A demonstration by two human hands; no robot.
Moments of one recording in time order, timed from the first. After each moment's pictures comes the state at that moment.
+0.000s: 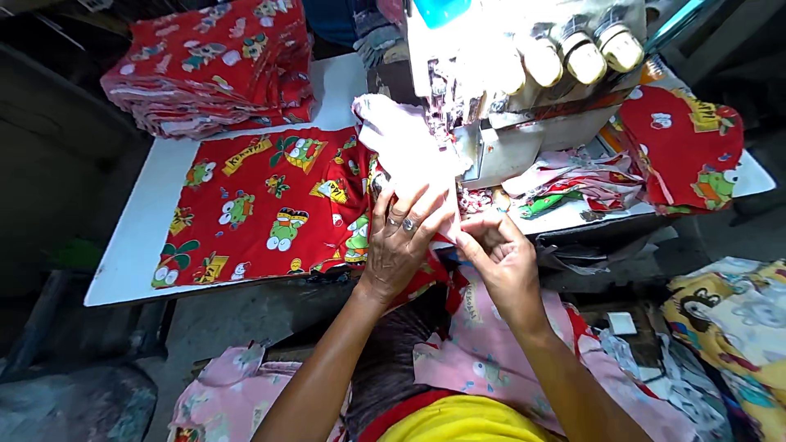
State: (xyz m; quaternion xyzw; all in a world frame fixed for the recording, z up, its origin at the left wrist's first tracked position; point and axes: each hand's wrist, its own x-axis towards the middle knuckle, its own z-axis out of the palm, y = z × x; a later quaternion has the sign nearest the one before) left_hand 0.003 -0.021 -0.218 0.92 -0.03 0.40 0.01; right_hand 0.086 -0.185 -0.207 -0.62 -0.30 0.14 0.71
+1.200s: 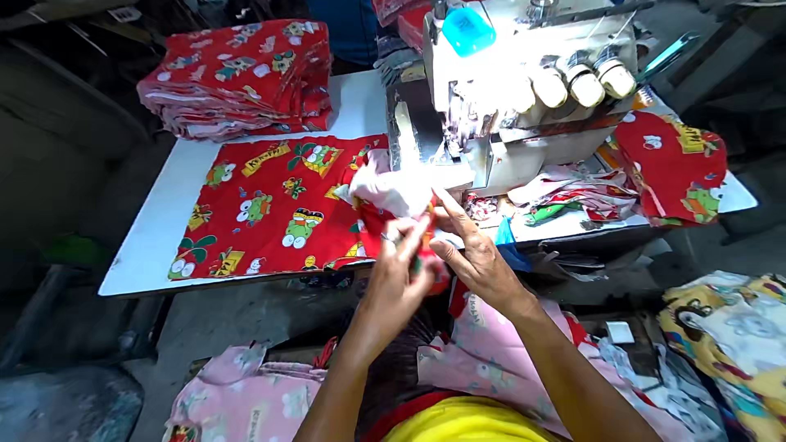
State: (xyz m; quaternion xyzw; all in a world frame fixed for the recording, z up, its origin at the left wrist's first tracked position) left_hand -0.056 -0.059 -0.172 0.87 0.18 0.21 0.41; right_hand 0.092 -0.156 -0.198 -0.63 -0.53 0.13 0.55
